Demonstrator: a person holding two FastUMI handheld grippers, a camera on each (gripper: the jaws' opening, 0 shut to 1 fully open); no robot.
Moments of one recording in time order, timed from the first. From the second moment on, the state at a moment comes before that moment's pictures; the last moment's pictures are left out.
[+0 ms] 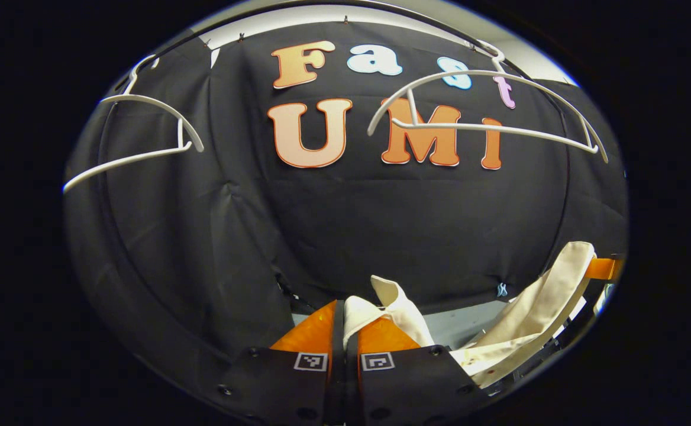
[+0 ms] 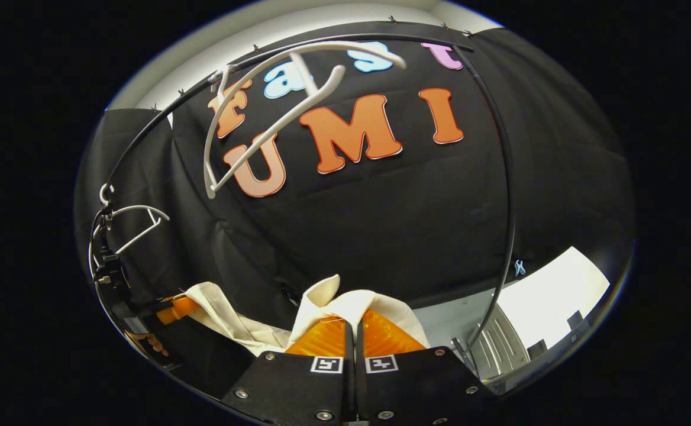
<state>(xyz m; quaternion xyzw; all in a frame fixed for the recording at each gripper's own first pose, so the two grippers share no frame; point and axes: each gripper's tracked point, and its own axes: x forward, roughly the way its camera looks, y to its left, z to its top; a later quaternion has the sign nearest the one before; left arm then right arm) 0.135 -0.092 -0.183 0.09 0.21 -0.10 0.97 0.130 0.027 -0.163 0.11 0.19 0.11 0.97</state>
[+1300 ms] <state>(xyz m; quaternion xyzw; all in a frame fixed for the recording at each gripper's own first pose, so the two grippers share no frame) 0.070 -0.089 -0.333 0.08 0.39 -0.09 0.91 0.119 0.119 -0.314 0.05 0.31 0.11 0.94</state>
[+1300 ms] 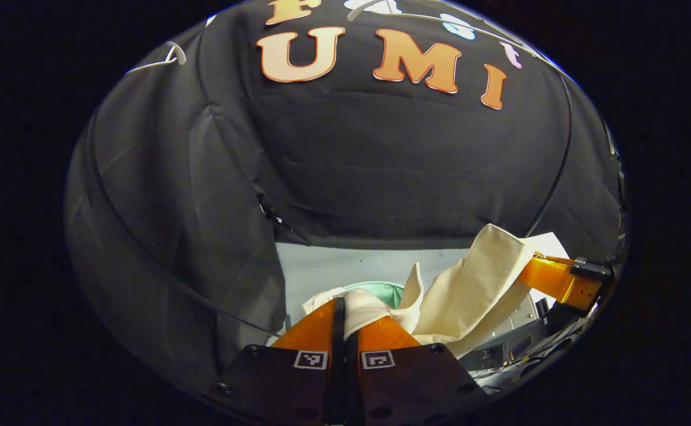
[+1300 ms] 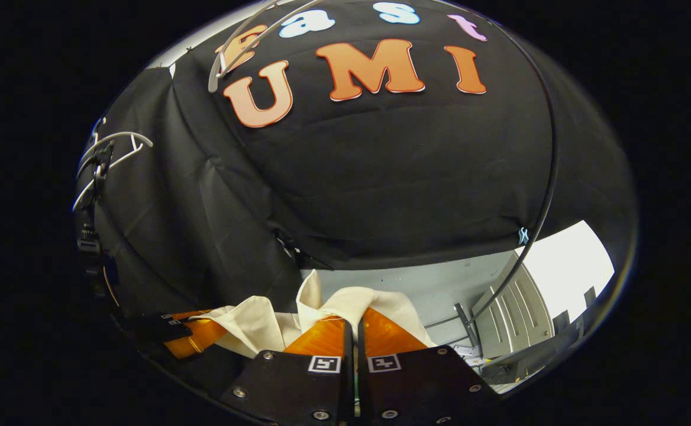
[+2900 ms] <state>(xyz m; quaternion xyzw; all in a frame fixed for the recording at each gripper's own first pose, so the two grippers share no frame) 0.043 -0.060 -0.400 0.08 0.50 -0.06 0.86 0.108 0.106 -0.360 -0.01 0.36 0.09 0.93</state>
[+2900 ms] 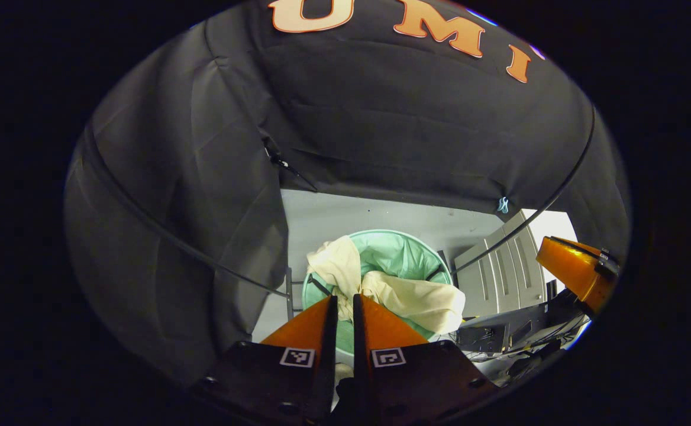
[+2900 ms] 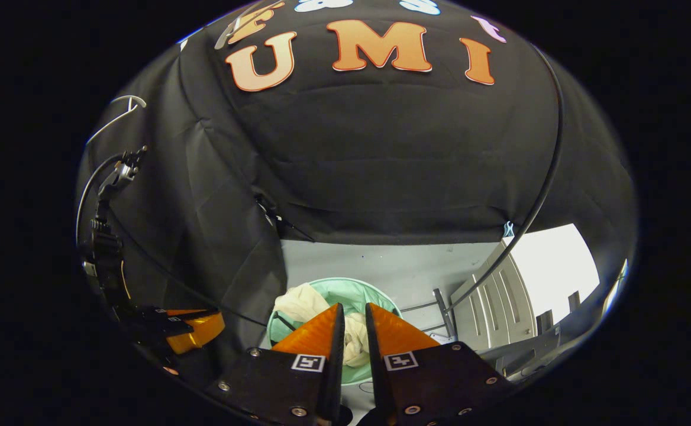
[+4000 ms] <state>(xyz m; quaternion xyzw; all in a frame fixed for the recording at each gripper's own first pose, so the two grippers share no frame) 0.029 -0.023 -0.357 0.08 0.46 -0.01 0.89 0.092 0.094 -0.325 -0.04 0.33 0.09 0.94</state>
